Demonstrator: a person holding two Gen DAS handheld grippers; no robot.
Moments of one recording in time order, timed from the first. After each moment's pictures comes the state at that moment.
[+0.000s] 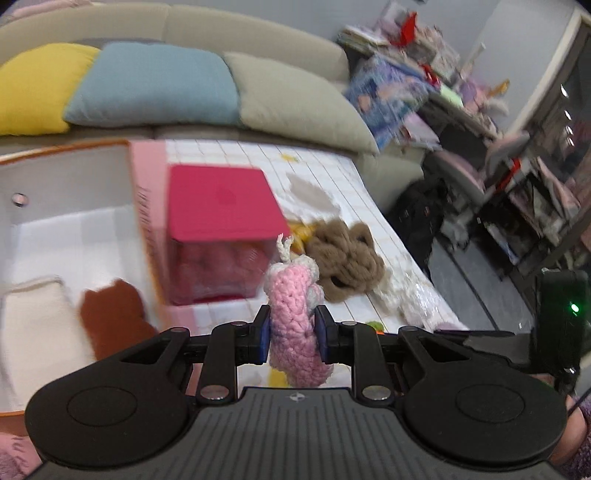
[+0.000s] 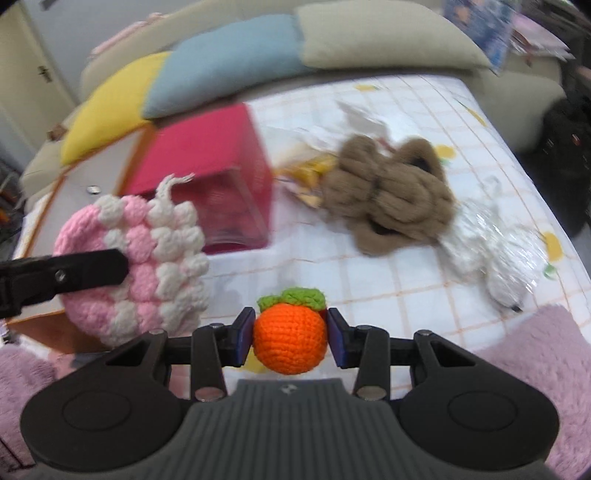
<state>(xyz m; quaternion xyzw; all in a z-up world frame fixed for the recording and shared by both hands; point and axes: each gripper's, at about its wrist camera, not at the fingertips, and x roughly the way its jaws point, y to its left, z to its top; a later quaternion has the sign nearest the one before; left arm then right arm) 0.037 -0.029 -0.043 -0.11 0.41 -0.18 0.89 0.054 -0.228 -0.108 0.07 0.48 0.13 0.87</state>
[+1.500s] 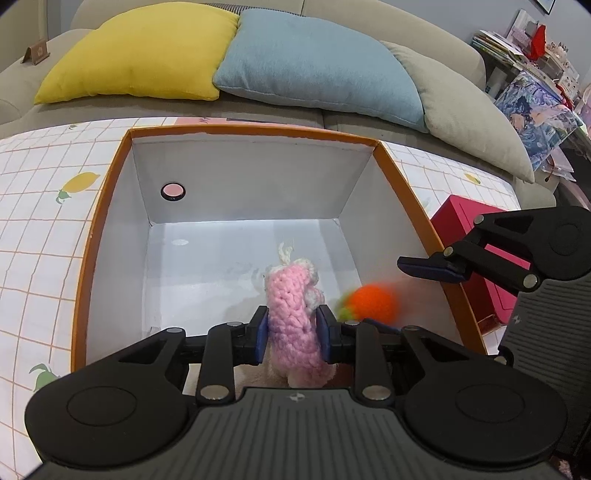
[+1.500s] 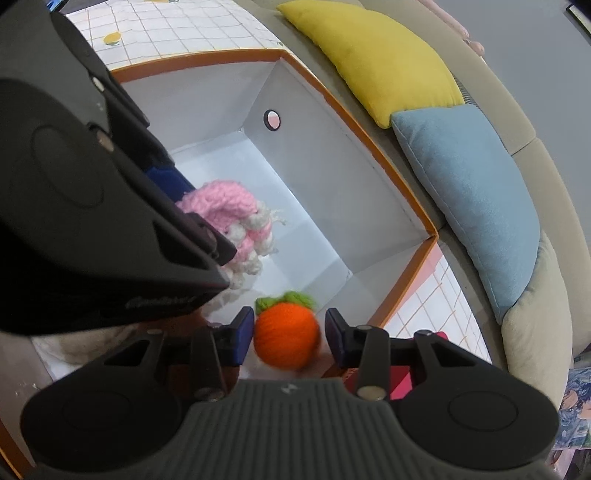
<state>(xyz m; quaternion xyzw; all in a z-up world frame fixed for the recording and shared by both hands) 0.132 0.116 -0.111 -0.11 0.47 -0.02 0.88 0.167 0.046 -0.136 -0.43 0.35 0.33 0.76</state>
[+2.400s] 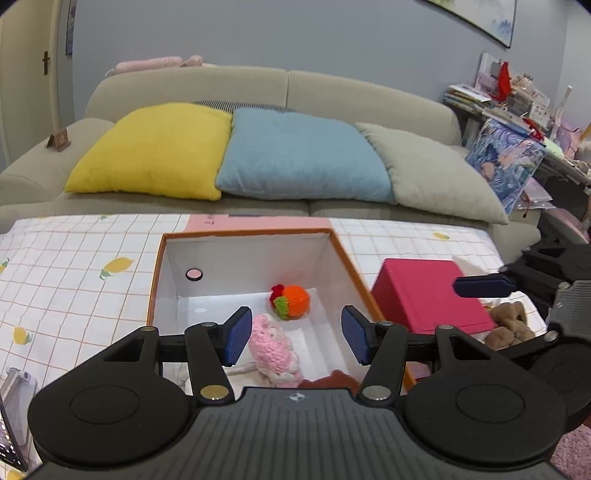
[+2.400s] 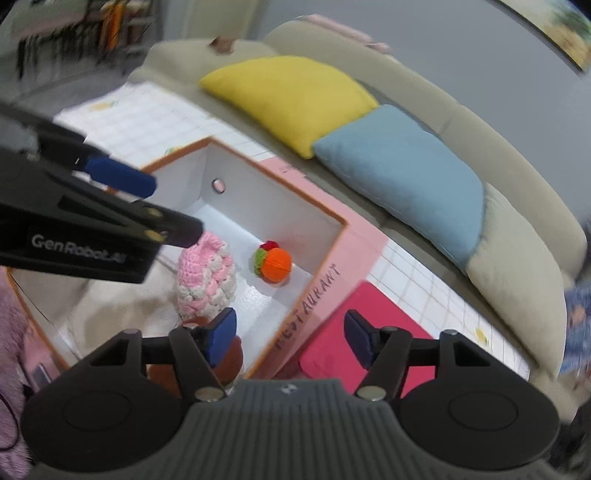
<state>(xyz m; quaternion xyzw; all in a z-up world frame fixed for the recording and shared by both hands) 0.065 0.084 -0.032 -0.06 0.34 0.00 0.94 0.109 -0.042 -0.044 -0.25 0.33 0.28 0.86</state>
